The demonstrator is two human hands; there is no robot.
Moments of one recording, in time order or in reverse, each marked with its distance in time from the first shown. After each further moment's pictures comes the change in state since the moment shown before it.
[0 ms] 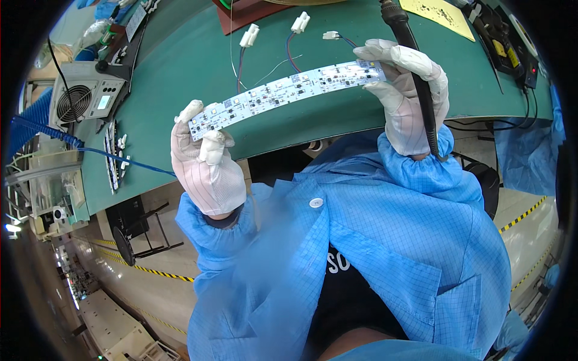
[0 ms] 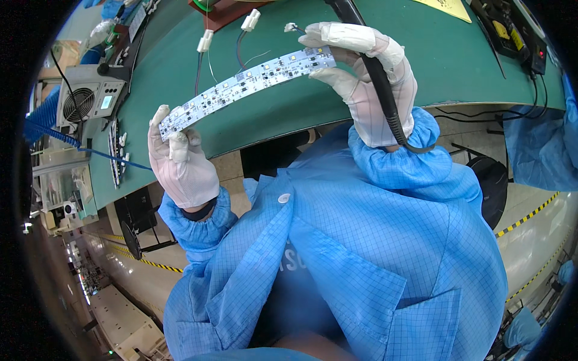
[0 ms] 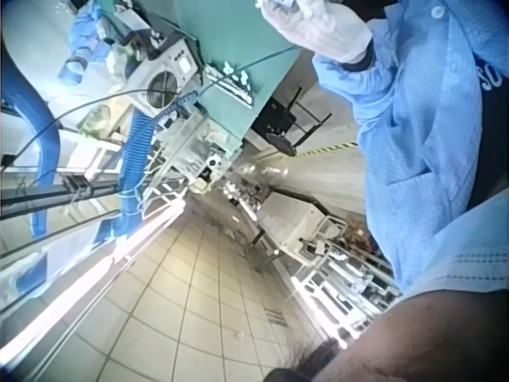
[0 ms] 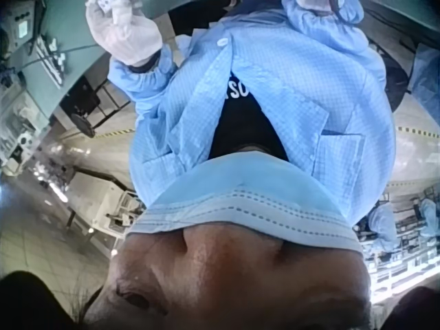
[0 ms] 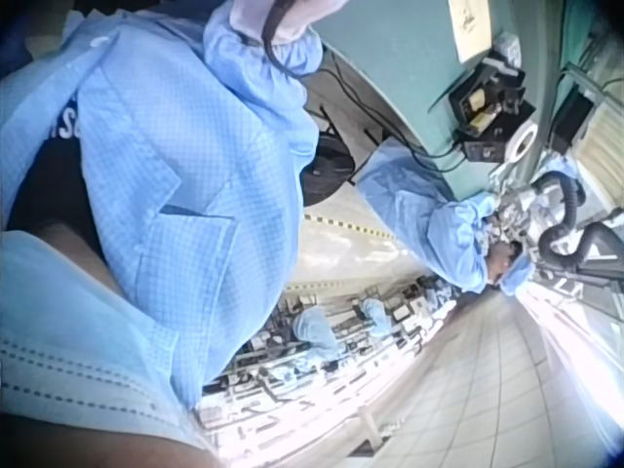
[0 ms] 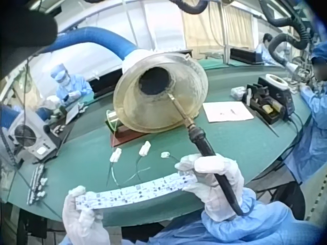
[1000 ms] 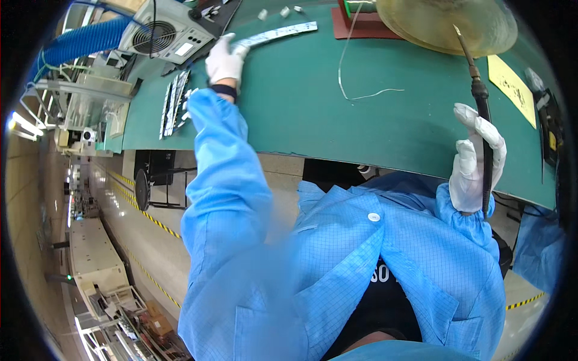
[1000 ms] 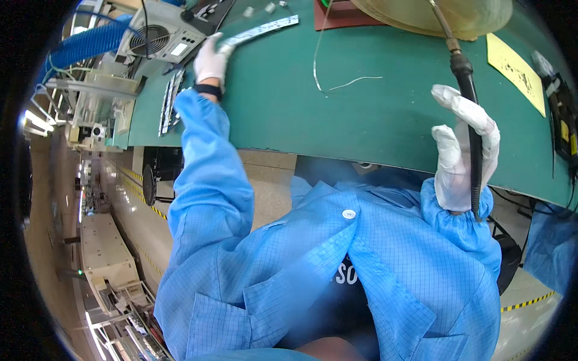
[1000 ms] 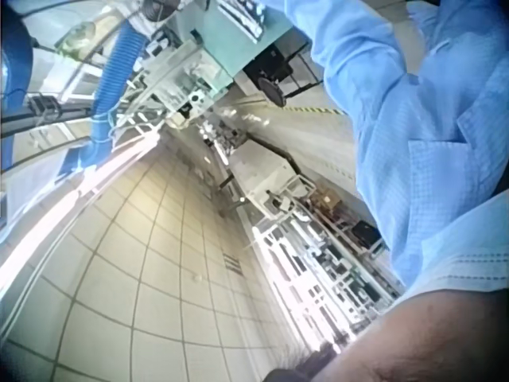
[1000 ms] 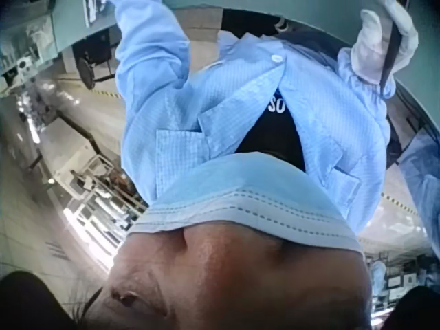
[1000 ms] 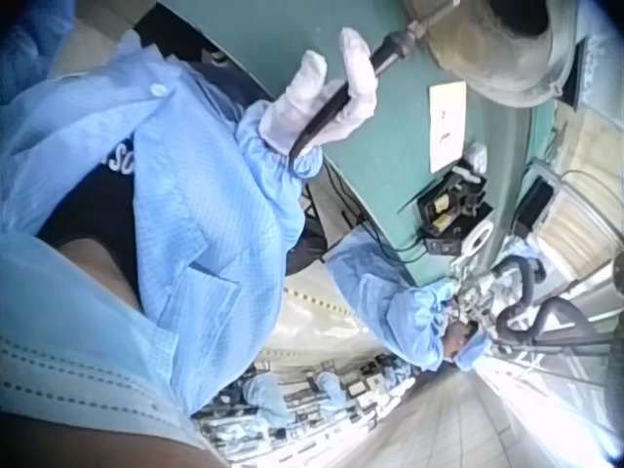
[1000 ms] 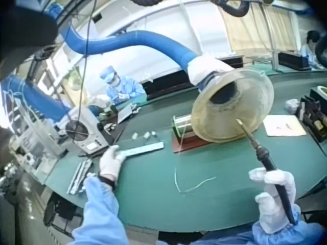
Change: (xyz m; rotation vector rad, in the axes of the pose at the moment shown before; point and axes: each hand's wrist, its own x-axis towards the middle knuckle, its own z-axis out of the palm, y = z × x) left_hand 0.213 -0.071 -0.171 1.369 0.155 0.236; right_hand 0.006 -0.014 0.009 -0.132 0.035 0.099
